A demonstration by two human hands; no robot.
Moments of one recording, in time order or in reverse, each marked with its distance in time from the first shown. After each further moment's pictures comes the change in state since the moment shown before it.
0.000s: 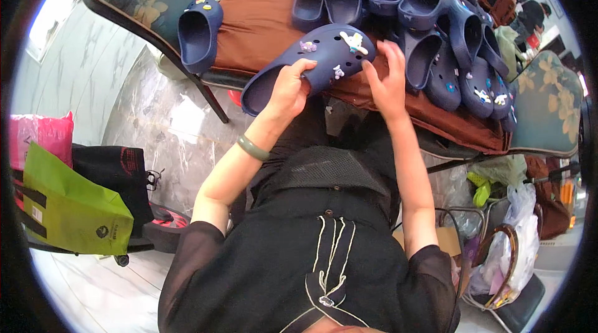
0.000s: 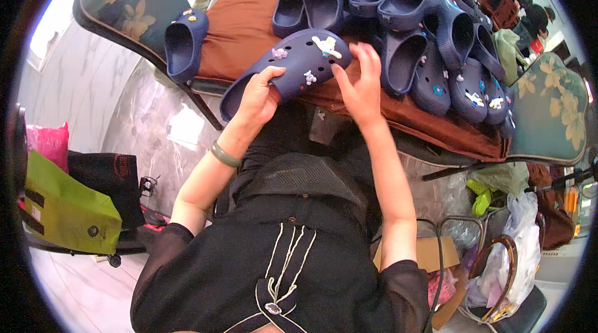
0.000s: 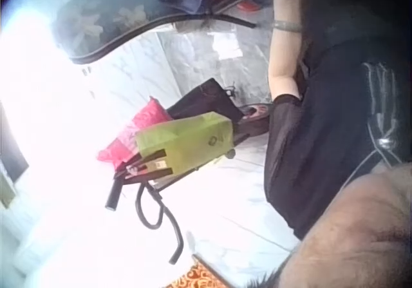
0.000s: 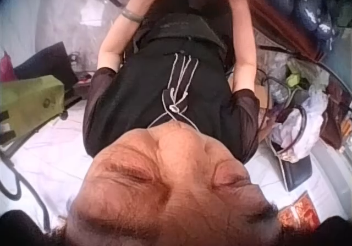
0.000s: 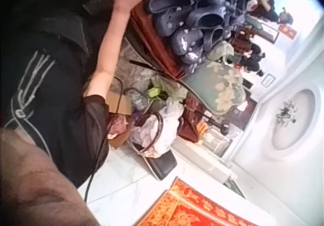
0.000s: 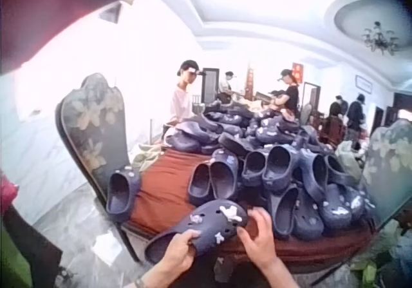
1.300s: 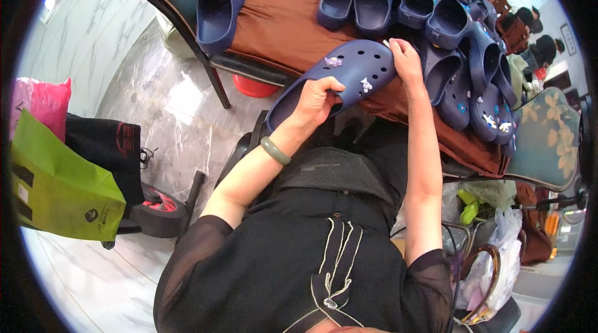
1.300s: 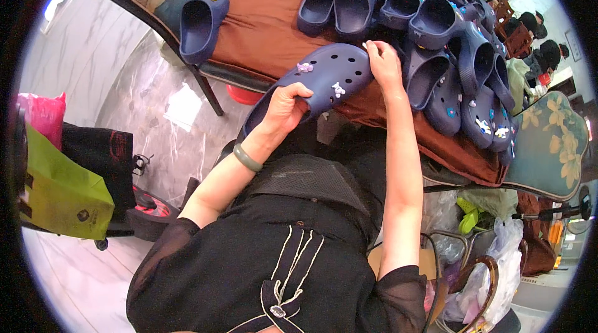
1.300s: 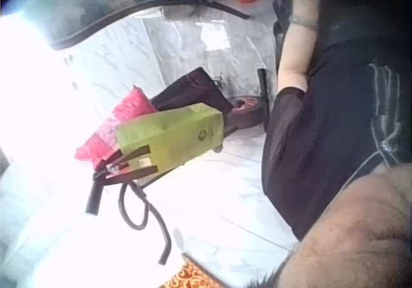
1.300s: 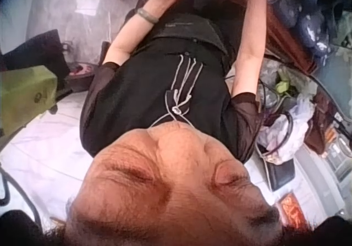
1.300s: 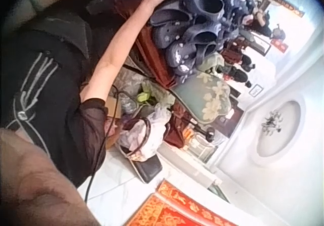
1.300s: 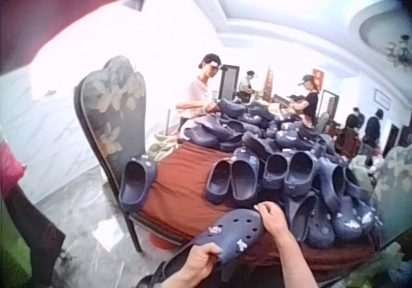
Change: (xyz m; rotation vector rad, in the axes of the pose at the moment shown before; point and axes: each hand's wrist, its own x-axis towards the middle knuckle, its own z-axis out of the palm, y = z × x) left_hand -0.005 -0.035 -0.026 -0.175 0.002 -0.055; right_hand 0.053 0.091 0.045 0.003 -0.248 0.447
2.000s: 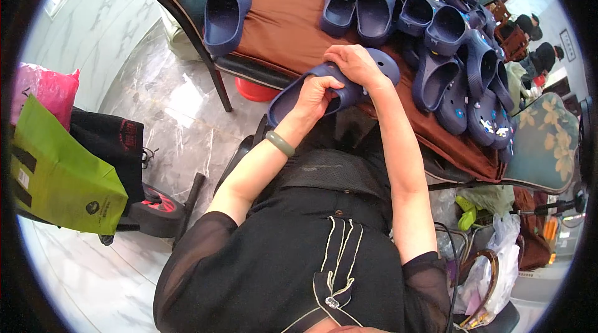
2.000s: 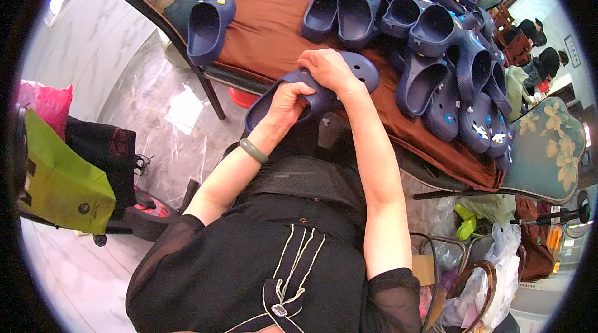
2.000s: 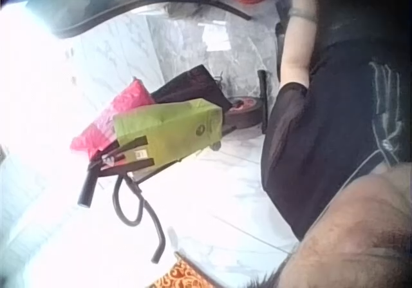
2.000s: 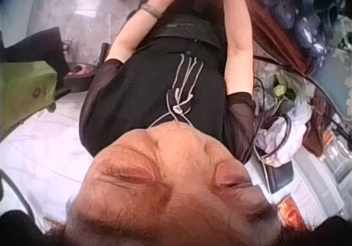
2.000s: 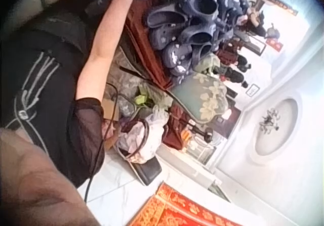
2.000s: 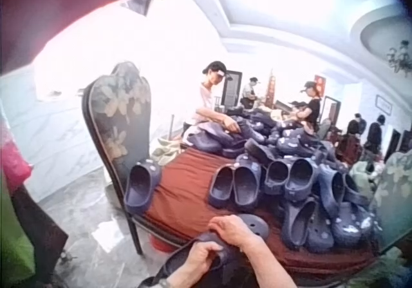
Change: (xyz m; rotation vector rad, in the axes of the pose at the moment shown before) left_hand 0.020 0.001 -0.017 -0.003 0.004 0.079; right_hand -0.031 -0.100 0.061 -0.113 -0.543 -0.513
